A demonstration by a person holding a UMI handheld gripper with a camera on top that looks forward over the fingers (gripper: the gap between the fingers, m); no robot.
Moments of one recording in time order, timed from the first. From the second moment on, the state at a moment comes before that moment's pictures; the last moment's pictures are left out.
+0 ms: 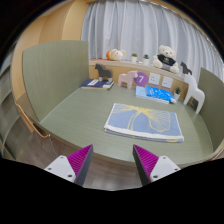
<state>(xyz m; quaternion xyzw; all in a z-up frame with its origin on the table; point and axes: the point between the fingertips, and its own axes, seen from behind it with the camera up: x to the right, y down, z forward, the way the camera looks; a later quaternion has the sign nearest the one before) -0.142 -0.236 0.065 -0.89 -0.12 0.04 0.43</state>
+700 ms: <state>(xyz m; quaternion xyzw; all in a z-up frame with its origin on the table) -0.167 -0.018 -0.014 -0.92 -0.04 -0.04 0.38</state>
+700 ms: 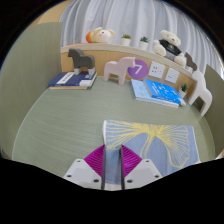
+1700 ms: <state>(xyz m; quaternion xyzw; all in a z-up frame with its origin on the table) 0.129 -0.040 0.048 -0.93 -0.01 -0.04 0.37</state>
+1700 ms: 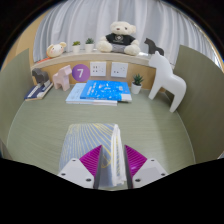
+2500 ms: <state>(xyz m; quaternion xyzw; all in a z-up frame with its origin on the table) 0.113 -0.126 0.244 -0.87 -0.06 0.03 0.49</state>
